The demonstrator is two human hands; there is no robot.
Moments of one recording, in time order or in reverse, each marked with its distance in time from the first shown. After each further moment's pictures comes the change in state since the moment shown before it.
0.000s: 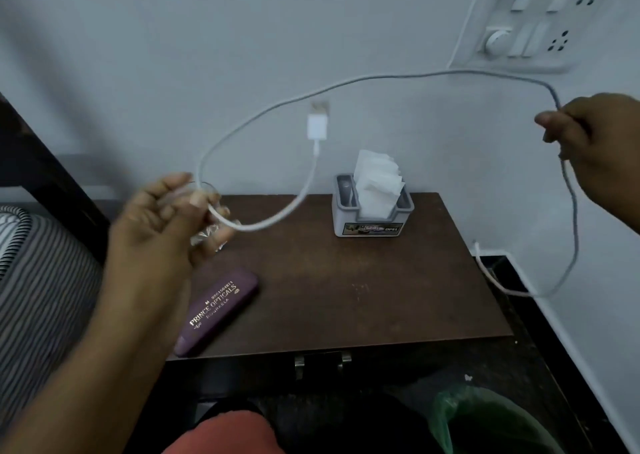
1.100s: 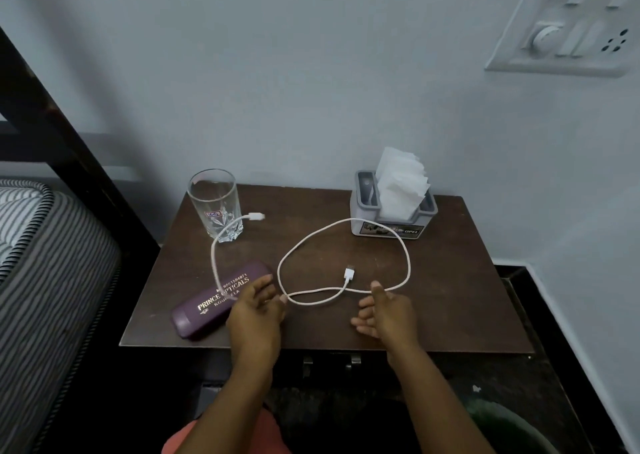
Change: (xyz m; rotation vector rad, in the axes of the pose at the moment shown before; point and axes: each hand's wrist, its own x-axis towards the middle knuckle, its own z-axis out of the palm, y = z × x) left_hand -0.032 -0.149 -0.001 0.228 0.186 -0.425; right_hand -0.136 -0.136 0.219 1.186 -0.526 1.062
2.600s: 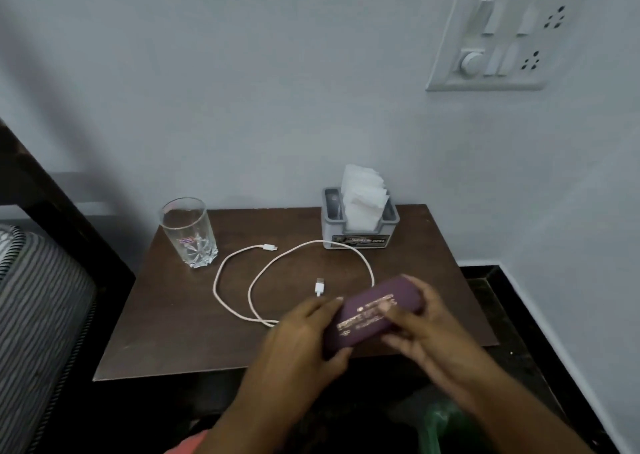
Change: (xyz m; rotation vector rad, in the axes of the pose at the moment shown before) left_hand -0.067 0.042 0.029 0.980 -0.517 0.838; right_hand -0.067 -0.040 -0.092 0.275 -0.331 -0.165
